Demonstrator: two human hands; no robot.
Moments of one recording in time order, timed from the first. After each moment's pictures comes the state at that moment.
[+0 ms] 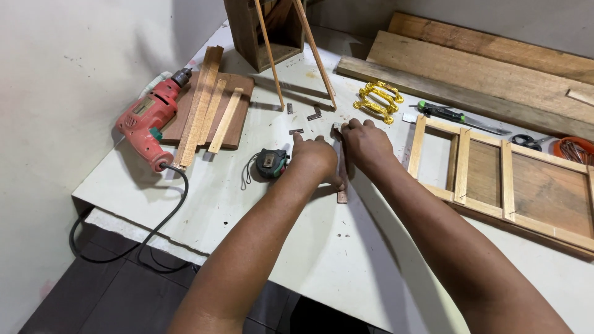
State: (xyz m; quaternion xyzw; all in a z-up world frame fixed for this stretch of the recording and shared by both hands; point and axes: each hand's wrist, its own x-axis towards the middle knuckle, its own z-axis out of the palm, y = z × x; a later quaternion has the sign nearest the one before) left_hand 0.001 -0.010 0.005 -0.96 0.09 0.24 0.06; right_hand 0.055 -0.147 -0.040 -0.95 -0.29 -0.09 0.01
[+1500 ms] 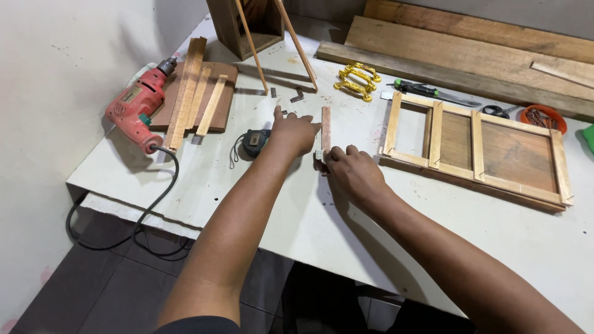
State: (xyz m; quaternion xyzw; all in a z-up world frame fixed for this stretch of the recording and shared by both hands) left_hand -0.003 0.002 -0.023 -0.99 0.11 0.11 0.03; right_hand -0.080 -0.177 -0.032 -0.94 -0.34 -0.08 -0.02
